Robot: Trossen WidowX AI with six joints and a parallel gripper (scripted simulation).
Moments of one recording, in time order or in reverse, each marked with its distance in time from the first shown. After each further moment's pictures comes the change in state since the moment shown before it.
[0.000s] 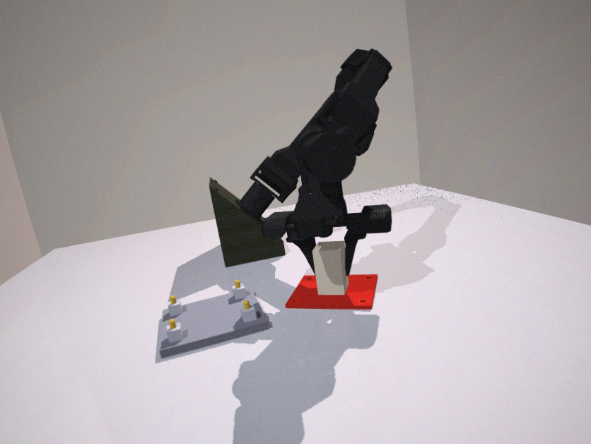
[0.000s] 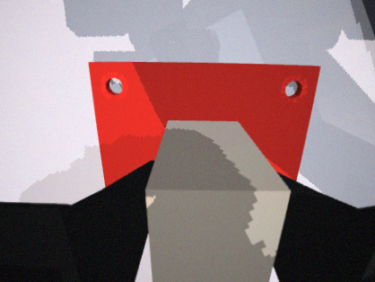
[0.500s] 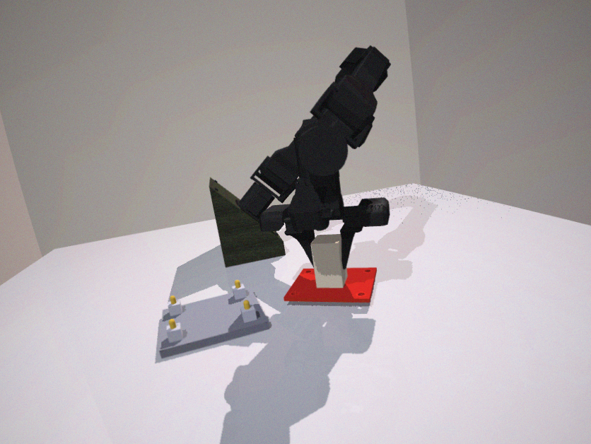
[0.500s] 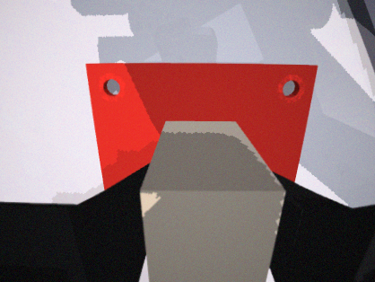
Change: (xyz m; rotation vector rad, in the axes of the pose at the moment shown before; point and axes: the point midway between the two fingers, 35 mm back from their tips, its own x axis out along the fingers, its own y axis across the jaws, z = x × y) arm -0.010 -0.003 -0.002 0.021 0.014 -0.001
